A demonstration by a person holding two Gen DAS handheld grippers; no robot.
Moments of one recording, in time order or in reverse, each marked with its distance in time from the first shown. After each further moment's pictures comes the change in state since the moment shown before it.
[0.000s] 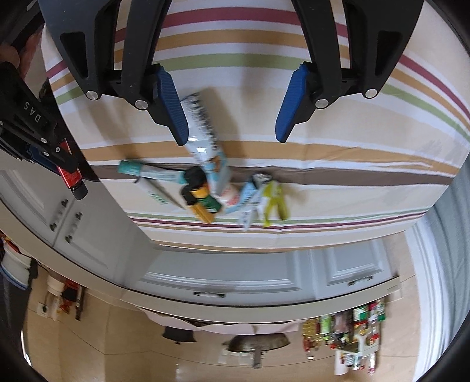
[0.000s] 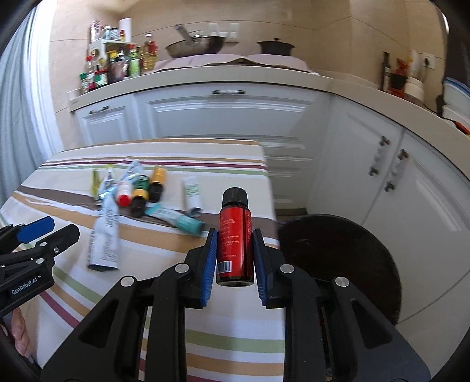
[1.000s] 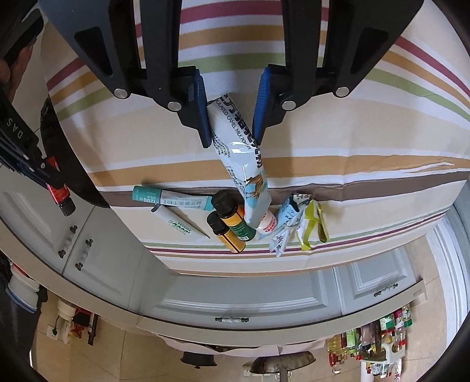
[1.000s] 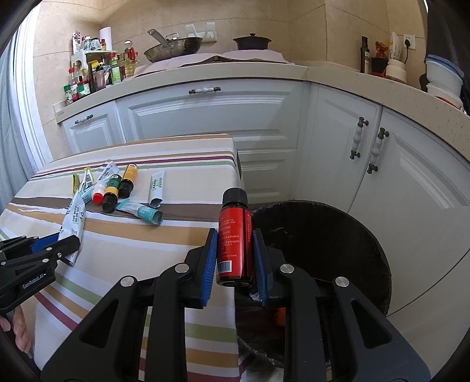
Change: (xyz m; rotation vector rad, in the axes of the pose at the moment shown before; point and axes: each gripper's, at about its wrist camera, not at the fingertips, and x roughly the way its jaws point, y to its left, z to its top) left arm 0.020 -0.020 -0.010 0.057 0.104 -0.052; right arm 0.000 -0.040 -0.017 0.064 0.000 -0.018
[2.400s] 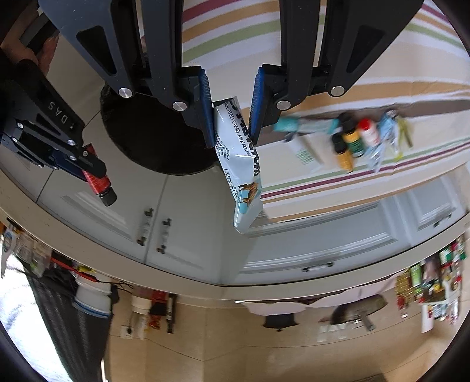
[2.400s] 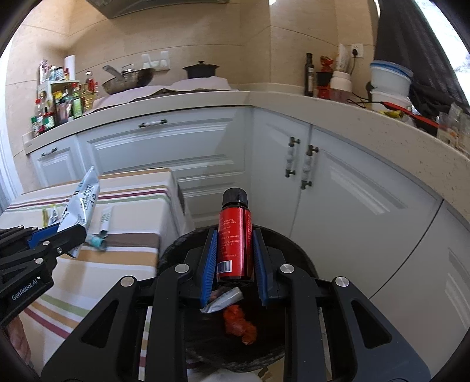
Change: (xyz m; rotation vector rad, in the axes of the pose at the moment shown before) left arm -0.025 -0.120 0.046 0.208 -0.165 -0.230; right arm -0.051 -0.073 0.011 0.100 -0.108 -0.189
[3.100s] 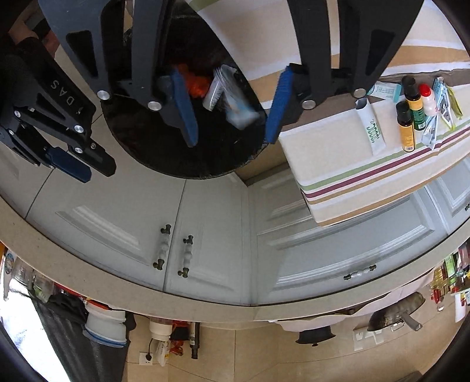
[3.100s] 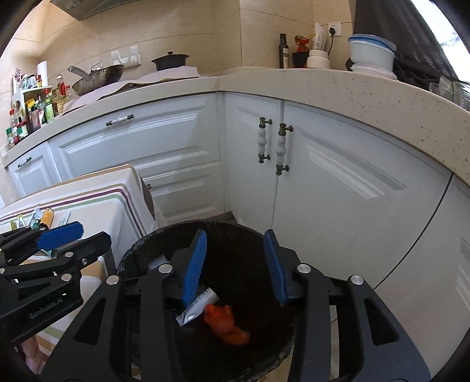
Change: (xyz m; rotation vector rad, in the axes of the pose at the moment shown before) left arm 0.070 -0.040 0.014 0.064 0.075 -0.052; right arm 0.050 -0.043 -0.006 0.075 0.037 -0.068
